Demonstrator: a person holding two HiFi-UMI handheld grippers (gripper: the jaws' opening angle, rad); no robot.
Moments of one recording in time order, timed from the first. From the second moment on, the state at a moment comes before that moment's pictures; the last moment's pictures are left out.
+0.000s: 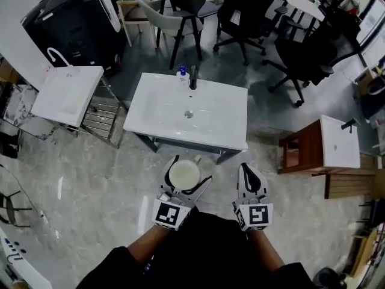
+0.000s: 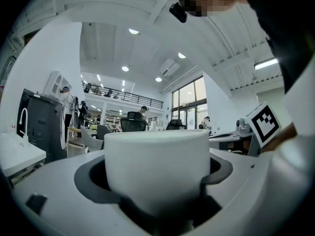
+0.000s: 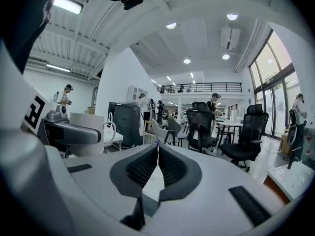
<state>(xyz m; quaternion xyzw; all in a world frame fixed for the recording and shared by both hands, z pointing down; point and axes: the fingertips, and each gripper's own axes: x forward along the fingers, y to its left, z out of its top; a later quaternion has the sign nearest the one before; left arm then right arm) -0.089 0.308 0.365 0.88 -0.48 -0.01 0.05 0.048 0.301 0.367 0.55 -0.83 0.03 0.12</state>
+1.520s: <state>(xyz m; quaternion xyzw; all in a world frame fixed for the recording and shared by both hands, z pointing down) -0.036 0.033 0.425 0.89 -0.43 0.06 0.10 0.093 0.004 0.420 0.56 -0.82 0.10 0.08</state>
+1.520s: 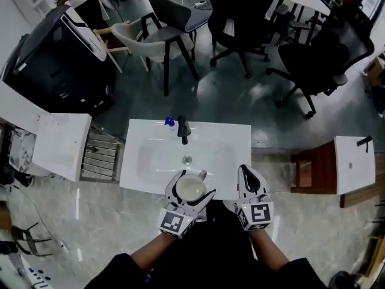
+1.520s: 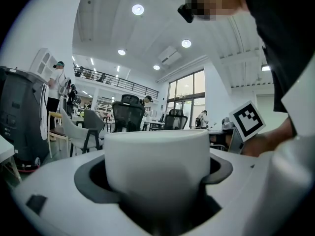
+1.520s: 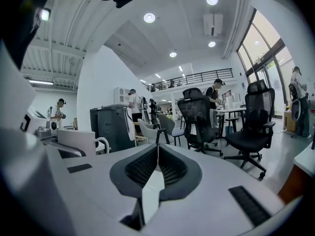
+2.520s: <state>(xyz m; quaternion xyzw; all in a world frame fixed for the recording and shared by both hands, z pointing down) 0.036 -0.165 0.501 0.89 -0.44 0.07 0.09 0.131 -0.159 0.464 0.57 -0.81 0.11 0.10</state>
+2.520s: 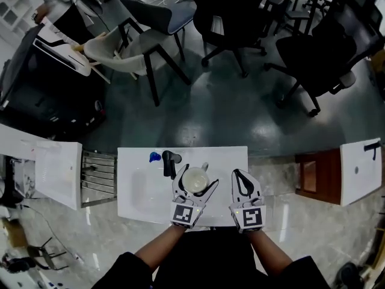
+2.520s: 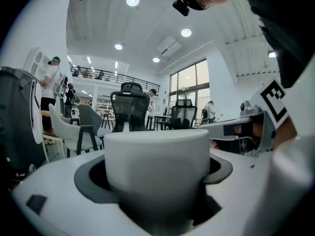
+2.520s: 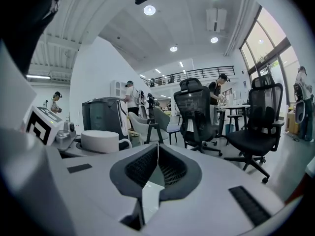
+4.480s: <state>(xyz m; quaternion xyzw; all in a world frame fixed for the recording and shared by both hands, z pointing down) 0.040 -0.274 0.714 0.83 -0.52 0.17 0.10 0.139 -0.203 0.620 0.52 -0.81 0.18 0.22</state>
